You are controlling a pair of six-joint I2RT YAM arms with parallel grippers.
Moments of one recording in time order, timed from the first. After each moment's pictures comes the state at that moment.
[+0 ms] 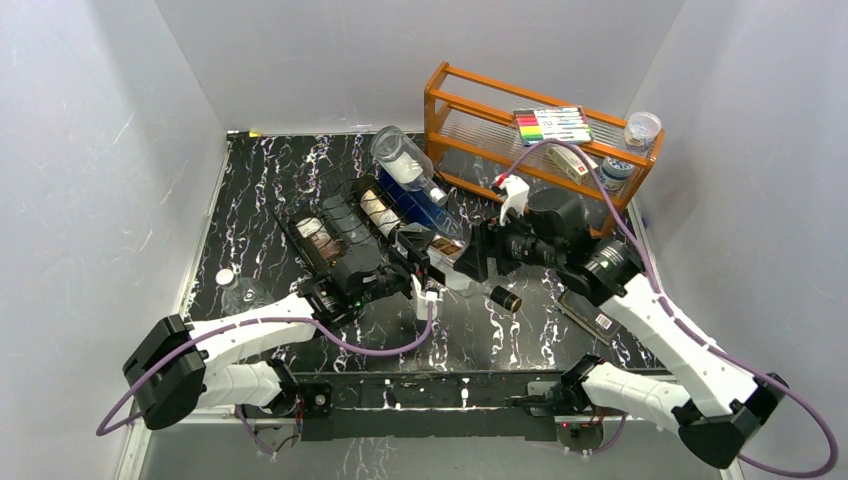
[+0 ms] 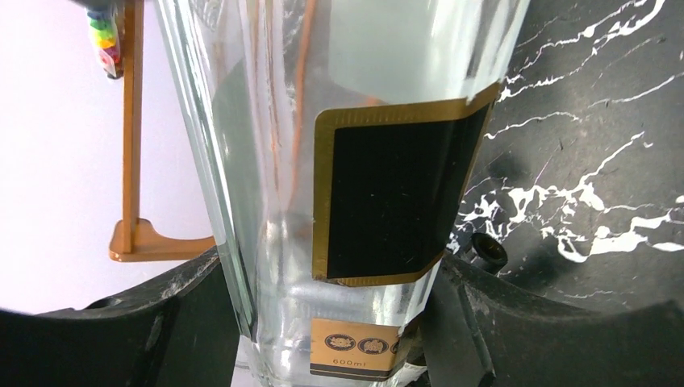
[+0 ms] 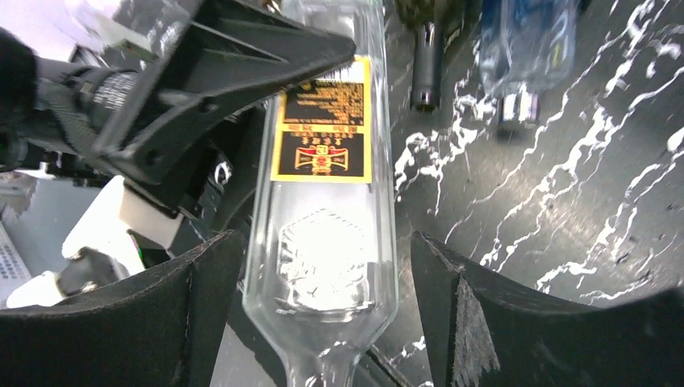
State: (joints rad) left arm -0.92 1.18 0.62 0.33 0.16 1.21; right arm 0.72 0.96 1.11 -0.66 -0.26 0.33
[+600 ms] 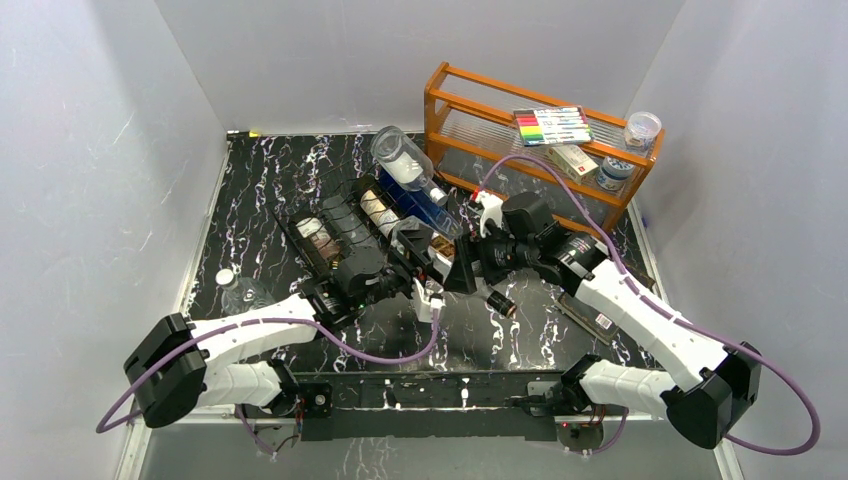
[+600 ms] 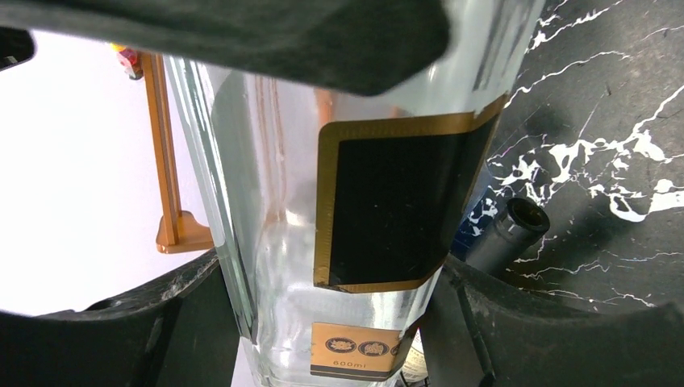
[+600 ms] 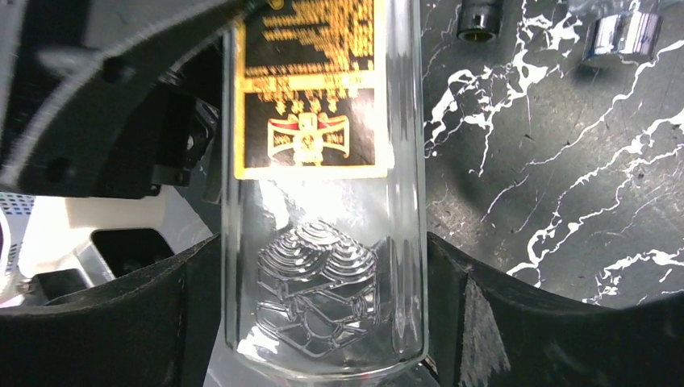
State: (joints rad) left arm -0.94 1.18 0.62 0.31 0.07 1.39; right arm 0.72 1.10 1.05 -0.67 -0.41 0.33
